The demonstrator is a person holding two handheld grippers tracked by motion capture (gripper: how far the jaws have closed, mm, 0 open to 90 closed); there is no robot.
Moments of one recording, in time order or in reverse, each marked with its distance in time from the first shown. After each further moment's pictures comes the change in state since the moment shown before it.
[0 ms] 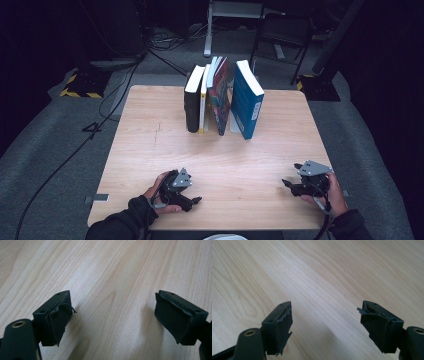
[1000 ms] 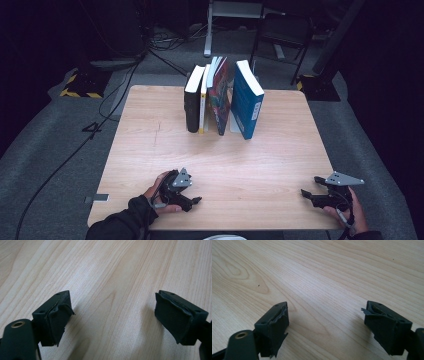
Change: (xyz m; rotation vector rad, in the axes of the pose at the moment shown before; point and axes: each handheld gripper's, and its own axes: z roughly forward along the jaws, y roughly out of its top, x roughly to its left) left arm 0.001 0.000 0.000 -0.001 -0.005 0.003; right arm -0.024 -0.074 -0.025 -0.039 0.049 0.278
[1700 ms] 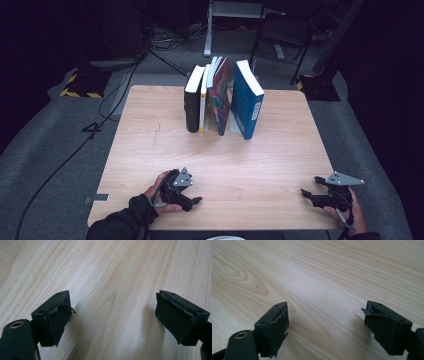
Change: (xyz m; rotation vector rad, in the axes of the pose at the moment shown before) left arm 0.001 0.002 0.002 0.004 -0.006 0.012; right arm 0.001 0.000 0.000 0.000 -0.010 0.013
